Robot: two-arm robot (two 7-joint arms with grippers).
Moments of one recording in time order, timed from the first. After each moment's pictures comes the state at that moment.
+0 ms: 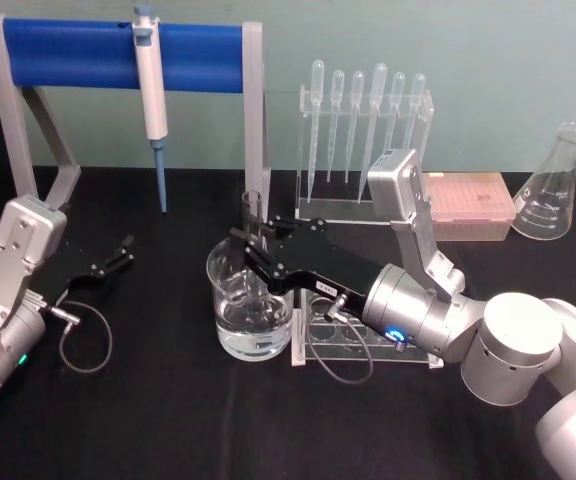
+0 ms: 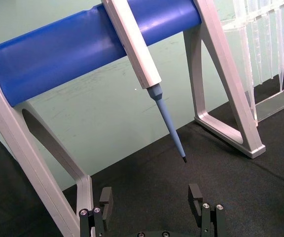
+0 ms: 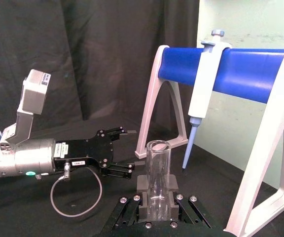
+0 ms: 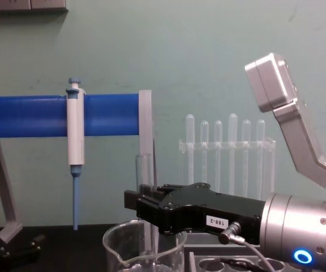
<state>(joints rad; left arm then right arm) -0.20 0.60 0.45 -1.41 -0.25 -0.12 0.03 0.39 0.31 -0.57 -1.39 0.42 -0.03 0.52</state>
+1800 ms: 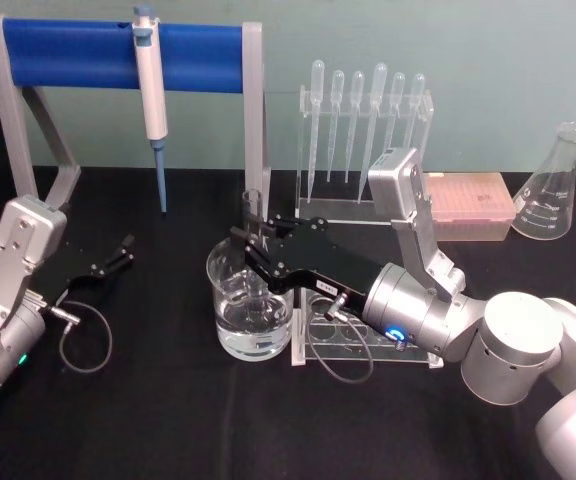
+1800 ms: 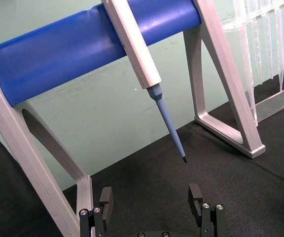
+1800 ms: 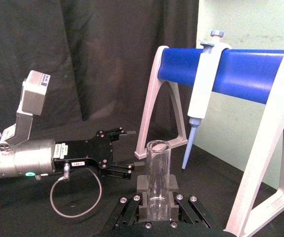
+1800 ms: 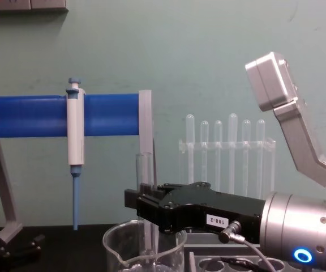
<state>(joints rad) -0.20 0.60 0.45 -1.41 -0.25 -0.12 0.03 0.39 0.31 -0.57 -1.40 0.42 -0.03 0.52</state>
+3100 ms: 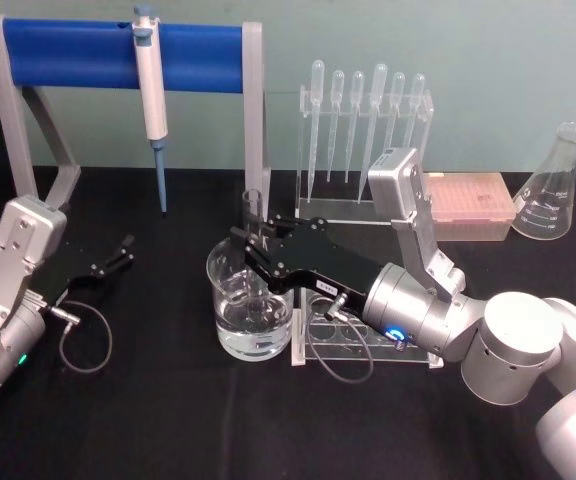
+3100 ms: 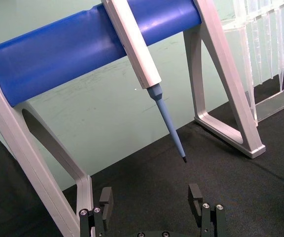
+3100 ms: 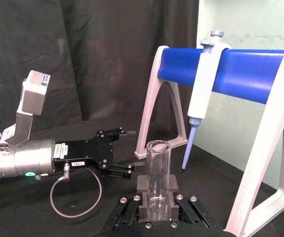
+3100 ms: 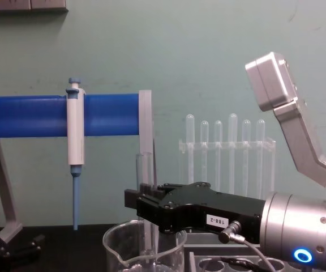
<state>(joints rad) -0.20 0.60 0.45 -1.41 -0.25 -0.12 0.03 0.39 0.31 -0.57 -1.40 0.42 -0.03 0.52</state>
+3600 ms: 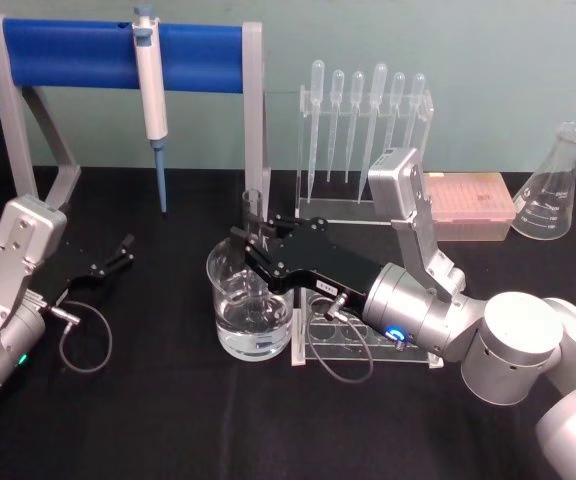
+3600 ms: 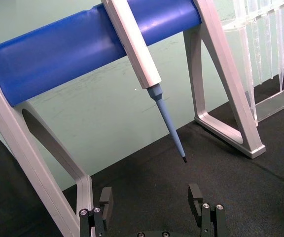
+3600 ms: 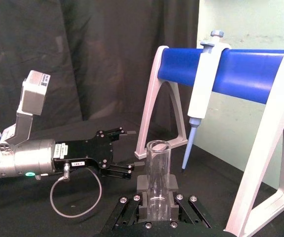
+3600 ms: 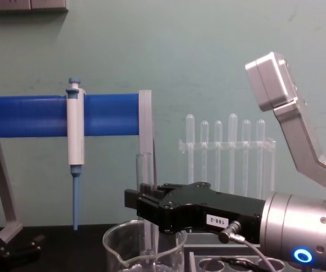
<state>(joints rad) -0.20 0.60 0.45 -1.41 -0.25 -0.12 0.03 0.39 0.31 -0.57 -1.40 0.42 -0.03 0.52</state>
